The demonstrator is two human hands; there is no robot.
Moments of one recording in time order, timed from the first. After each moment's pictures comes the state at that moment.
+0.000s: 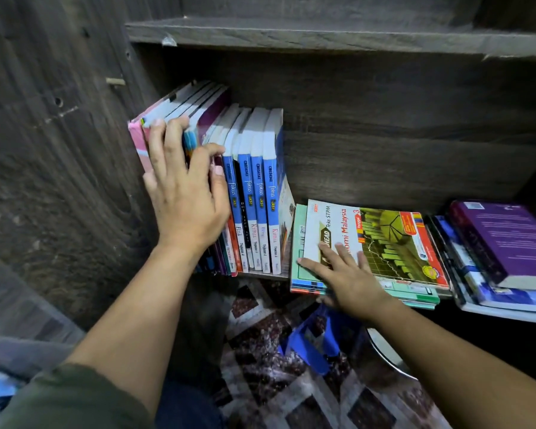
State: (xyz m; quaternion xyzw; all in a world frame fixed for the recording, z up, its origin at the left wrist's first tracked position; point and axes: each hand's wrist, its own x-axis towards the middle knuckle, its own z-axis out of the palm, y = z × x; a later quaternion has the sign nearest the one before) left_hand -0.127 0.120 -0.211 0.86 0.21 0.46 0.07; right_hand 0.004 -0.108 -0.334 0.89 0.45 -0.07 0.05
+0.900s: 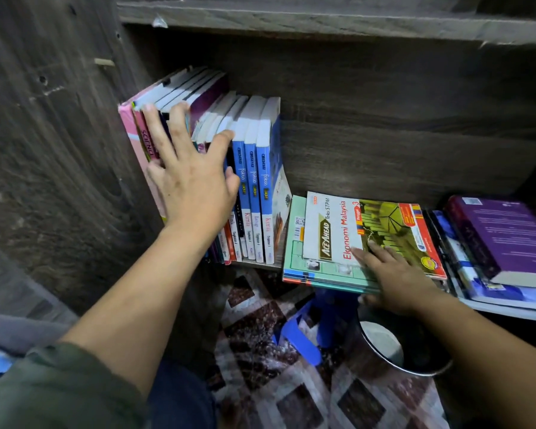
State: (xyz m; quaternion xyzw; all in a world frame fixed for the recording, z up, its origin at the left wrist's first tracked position) left_hand -0.116 0.094 -0.205 0.88 0.30 0.36 -0.03; right_hand 0.036 -0.182 -0.322 0.93 0.34 -0.11 0.04
